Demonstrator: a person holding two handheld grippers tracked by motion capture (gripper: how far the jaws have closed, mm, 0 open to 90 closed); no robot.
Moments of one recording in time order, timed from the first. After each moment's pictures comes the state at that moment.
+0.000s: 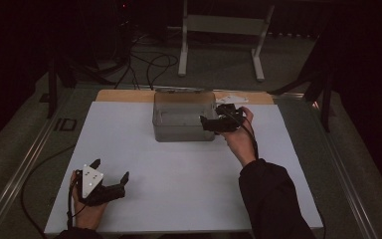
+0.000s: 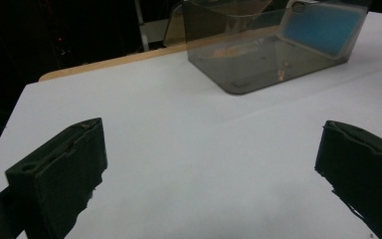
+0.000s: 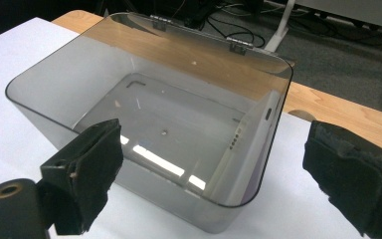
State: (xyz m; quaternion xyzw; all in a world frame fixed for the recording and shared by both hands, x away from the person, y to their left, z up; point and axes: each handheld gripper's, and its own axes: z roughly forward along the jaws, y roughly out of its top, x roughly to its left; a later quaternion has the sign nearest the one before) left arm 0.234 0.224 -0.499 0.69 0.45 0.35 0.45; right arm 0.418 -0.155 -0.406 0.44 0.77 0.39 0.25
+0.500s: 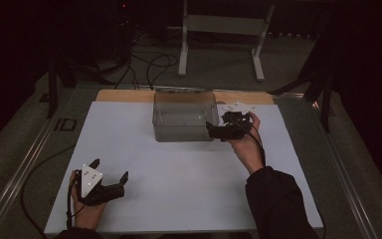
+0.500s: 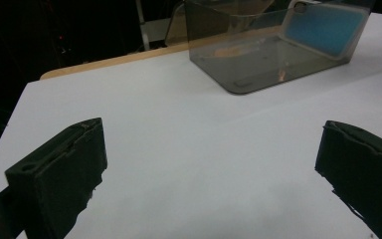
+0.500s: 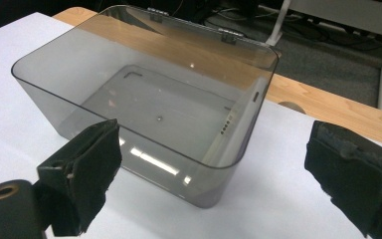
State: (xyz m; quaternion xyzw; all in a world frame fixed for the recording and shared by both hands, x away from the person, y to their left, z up) left arm 0.235 0.226 -0.498 0.69 0.45 0.34 0.45; right arm 0.394 -0.173 -0.409 0.43 0.76 0.40 0.26
